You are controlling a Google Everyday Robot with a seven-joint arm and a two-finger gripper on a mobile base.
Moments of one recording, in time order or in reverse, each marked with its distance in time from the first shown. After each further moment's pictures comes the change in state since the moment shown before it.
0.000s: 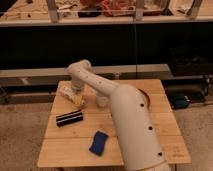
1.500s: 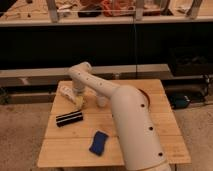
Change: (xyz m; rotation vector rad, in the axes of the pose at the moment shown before) arm 0.009 0.009 0.011 -0.010 0.014 0.008
